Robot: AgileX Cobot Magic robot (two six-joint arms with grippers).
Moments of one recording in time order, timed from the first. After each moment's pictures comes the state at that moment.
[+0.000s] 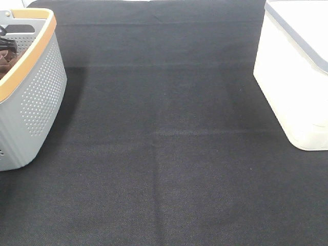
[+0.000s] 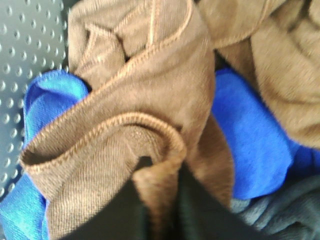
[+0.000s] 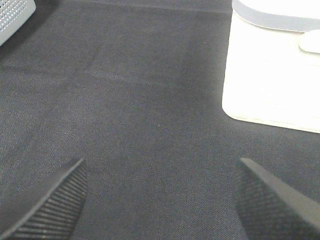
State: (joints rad) left arm 0.07 2.17 -1.80 0.24 0.89 -0.27; right arm 0.05 -0.01 -0.50 0.18 1.07 -0.16
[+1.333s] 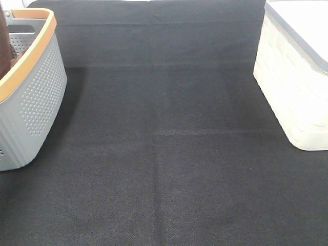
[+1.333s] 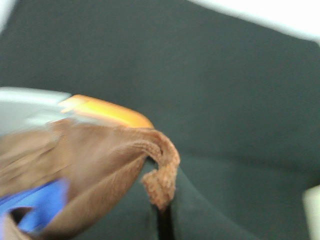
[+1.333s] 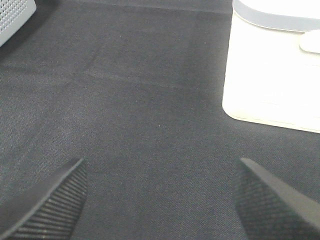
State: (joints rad) left arm 0.07 1.87 -2.32 -0.25 1.13 -0.17; right arm 0.05 -0.01 -0.50 0.18 1.07 -0.15
